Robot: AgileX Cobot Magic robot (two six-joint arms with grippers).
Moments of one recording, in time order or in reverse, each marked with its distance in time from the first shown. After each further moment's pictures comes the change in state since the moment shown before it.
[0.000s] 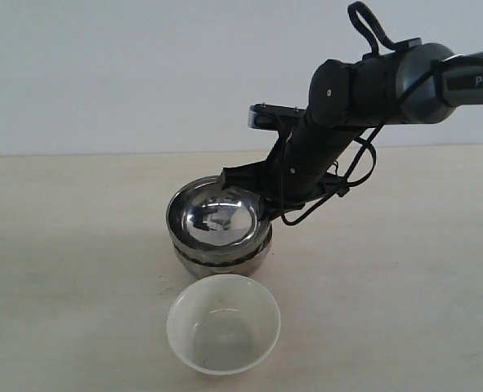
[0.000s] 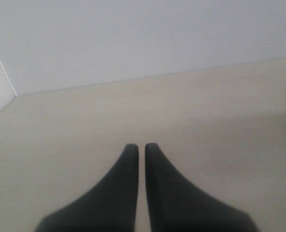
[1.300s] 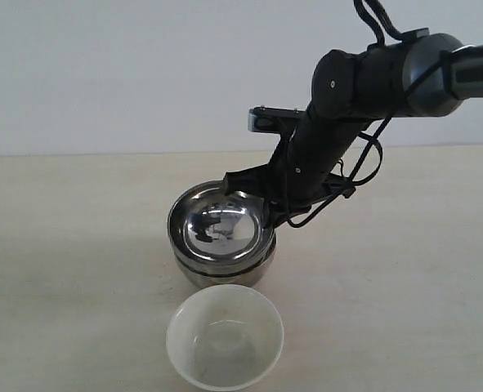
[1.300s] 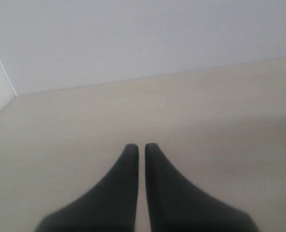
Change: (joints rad) left arm 0.000 0.000 0.000 0.000 0.000 0.000; right arm 0.000 -0.022 0.000 -0.004 0.097 -0.027
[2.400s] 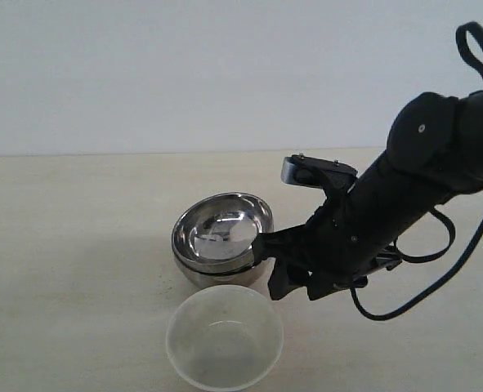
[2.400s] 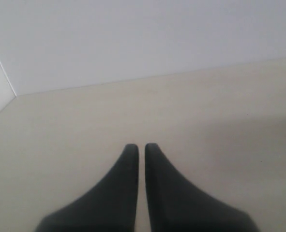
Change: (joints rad) left arm 0.000 0.000 0.000 0.000 0.000 0.000; right arm 0.000 -0.304 0.518 0.315 -0.132 -0.281
